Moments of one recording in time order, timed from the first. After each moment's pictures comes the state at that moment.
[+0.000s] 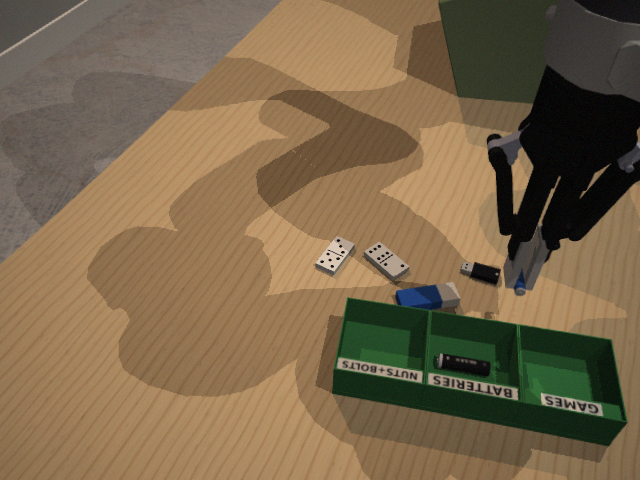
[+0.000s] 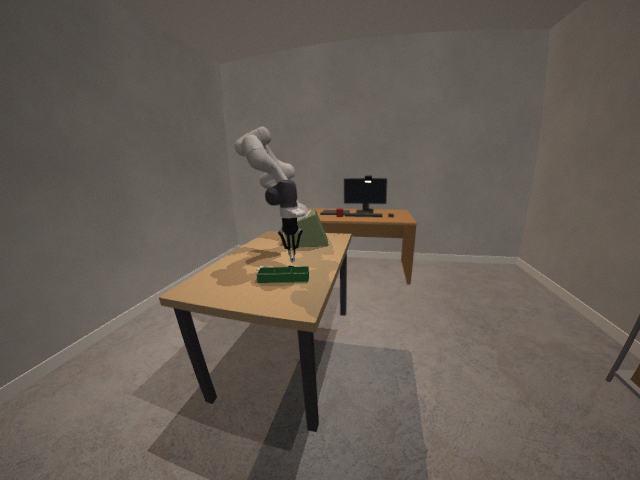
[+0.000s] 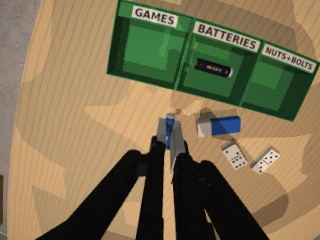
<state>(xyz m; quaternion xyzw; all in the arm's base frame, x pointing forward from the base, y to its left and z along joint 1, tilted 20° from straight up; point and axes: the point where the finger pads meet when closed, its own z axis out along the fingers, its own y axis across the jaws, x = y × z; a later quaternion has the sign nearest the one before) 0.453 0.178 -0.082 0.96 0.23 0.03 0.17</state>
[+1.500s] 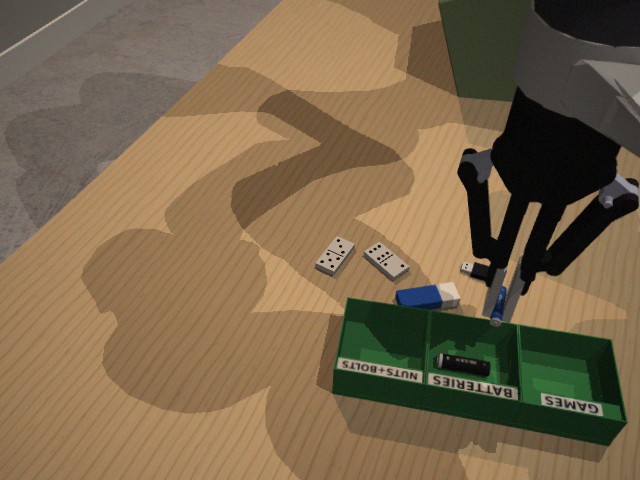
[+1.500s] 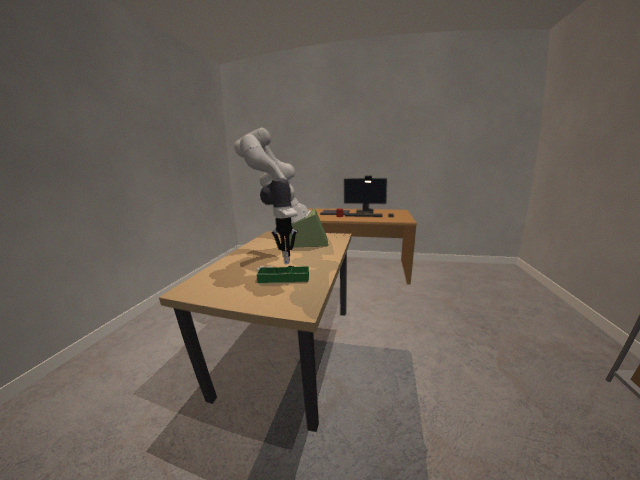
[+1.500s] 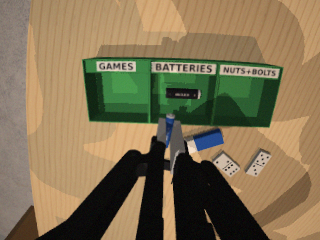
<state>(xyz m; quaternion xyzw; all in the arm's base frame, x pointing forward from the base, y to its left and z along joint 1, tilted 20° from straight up) 0.505 0.181 -0.065 0.98 0.13 0.06 0.16</state>
